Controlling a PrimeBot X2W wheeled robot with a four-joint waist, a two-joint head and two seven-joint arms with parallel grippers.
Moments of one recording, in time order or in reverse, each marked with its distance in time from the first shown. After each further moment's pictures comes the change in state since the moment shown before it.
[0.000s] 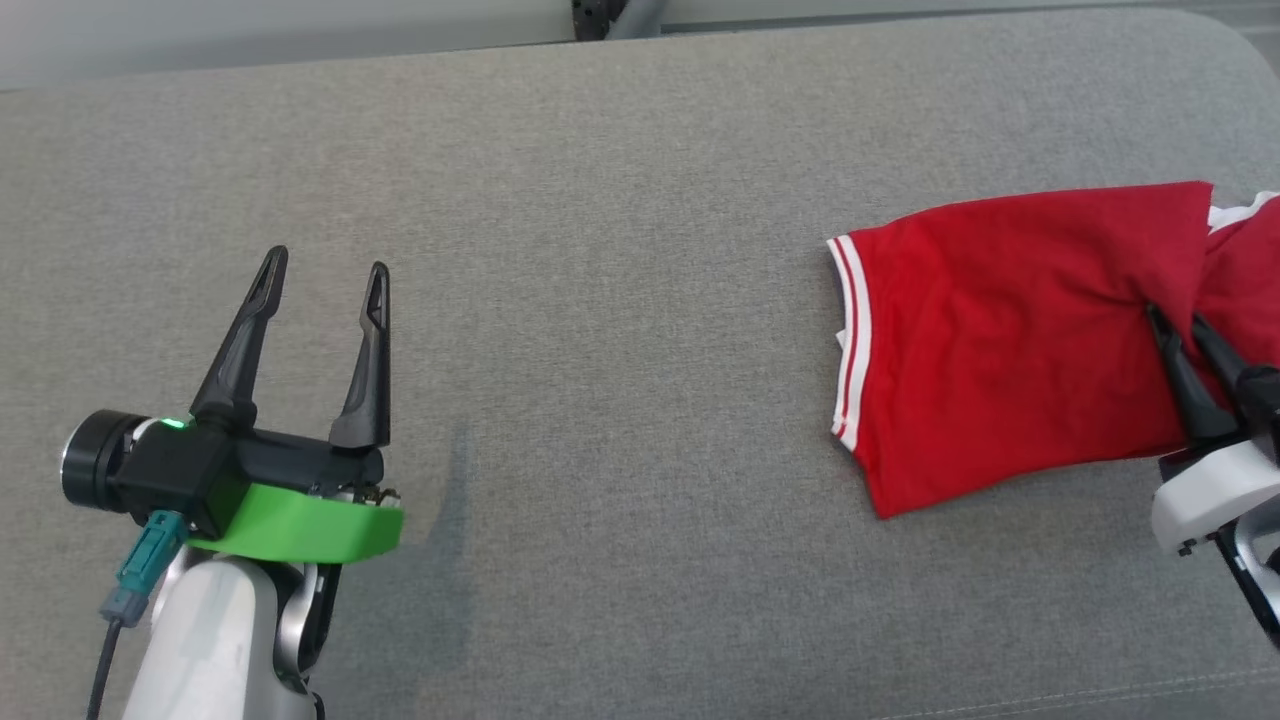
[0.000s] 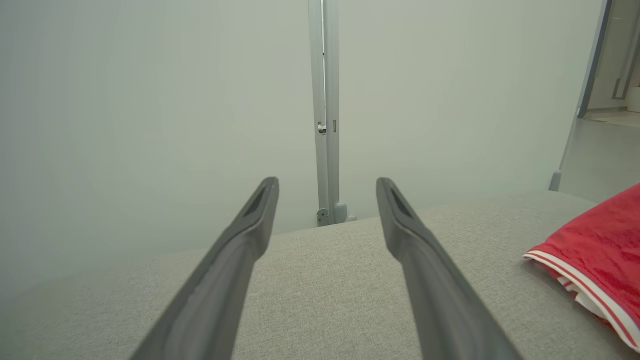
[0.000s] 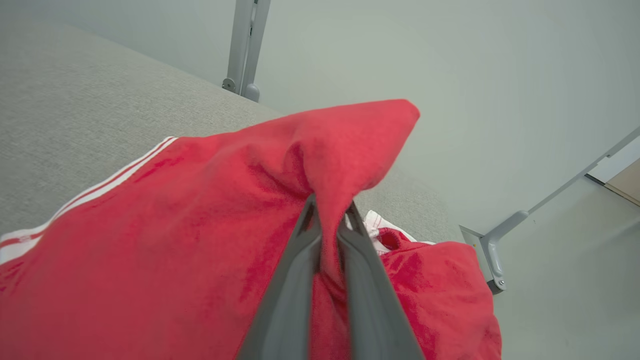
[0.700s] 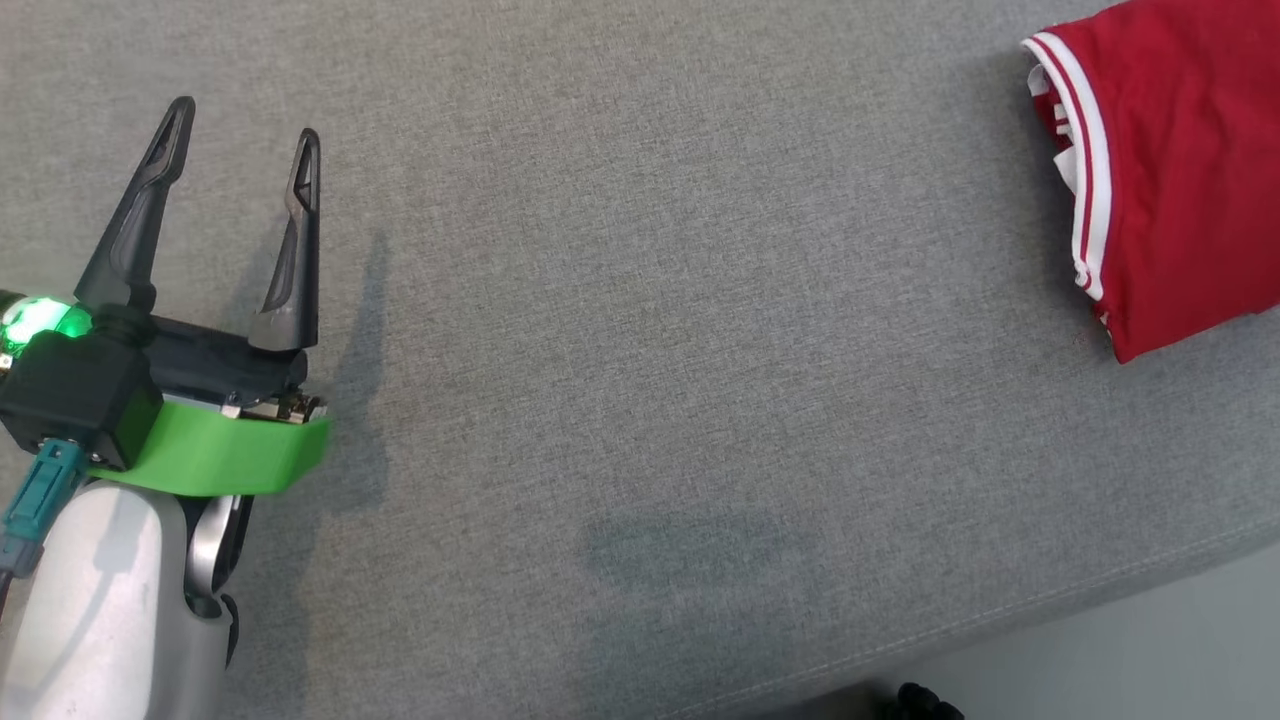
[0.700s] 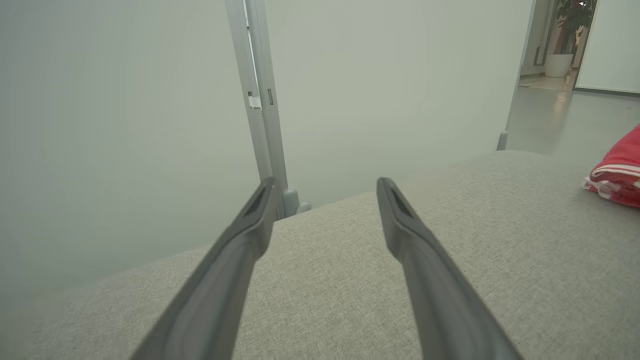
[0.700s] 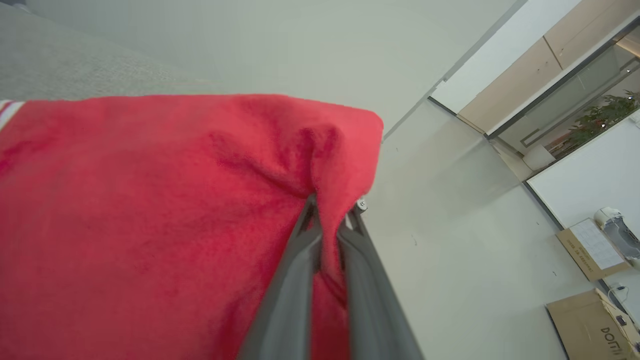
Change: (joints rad) left arm -0.145 0.120 0.002 -0.133 0.028 -0.001 0.070; right arm -0.313 -0.165 -0.178 0.263 0.035 0.000 -0.045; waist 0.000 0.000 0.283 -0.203
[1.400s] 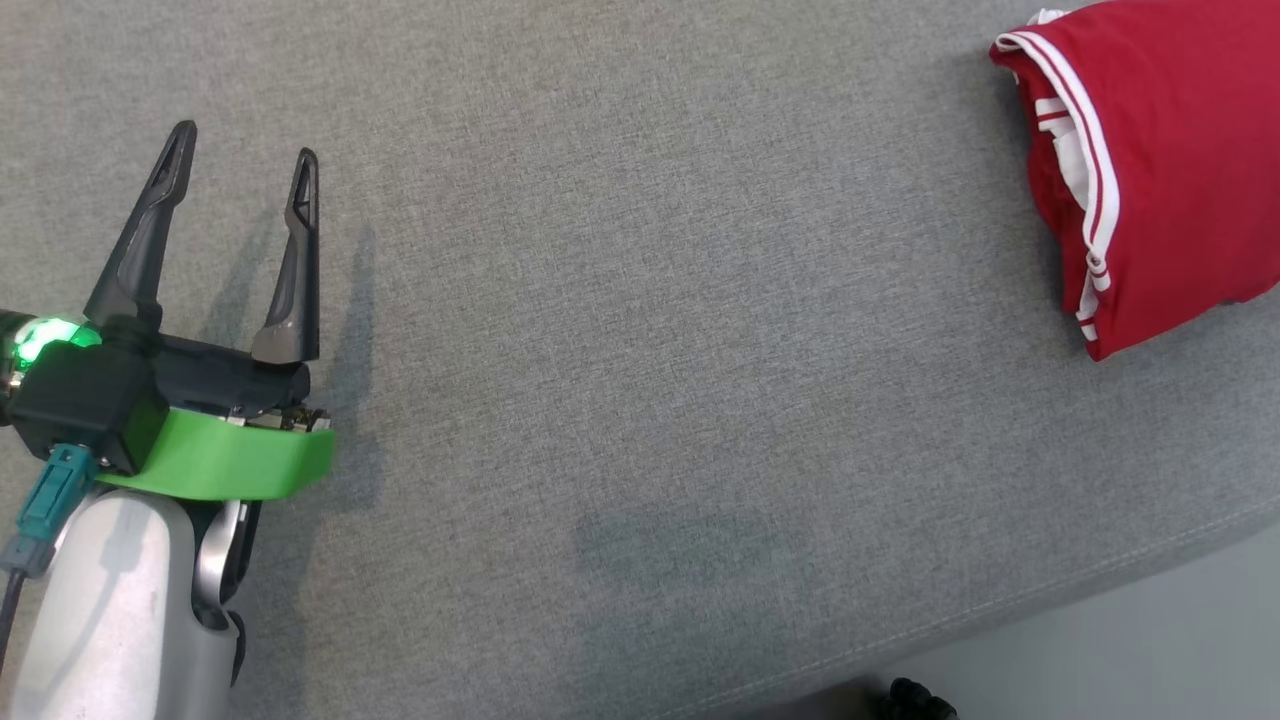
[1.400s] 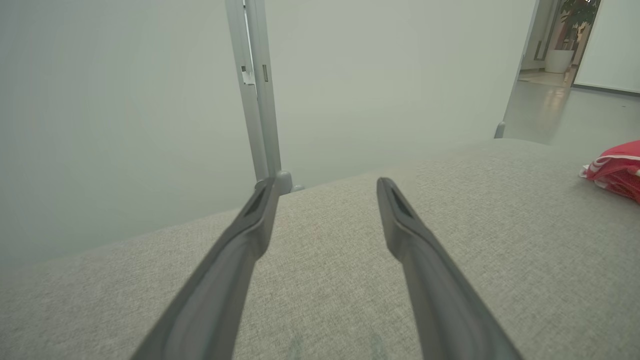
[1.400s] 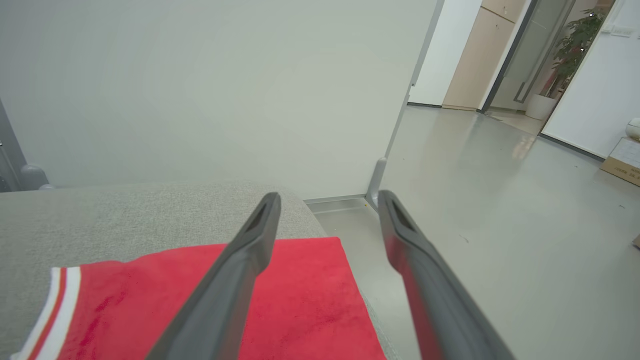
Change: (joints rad) left arm 0.019 0.004 -0.005 0.022 -0.019 0.019 -0.001; right arm -0.058 0.263 -0.166 -0.038 0.125 0.000 -0.094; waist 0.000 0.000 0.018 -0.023
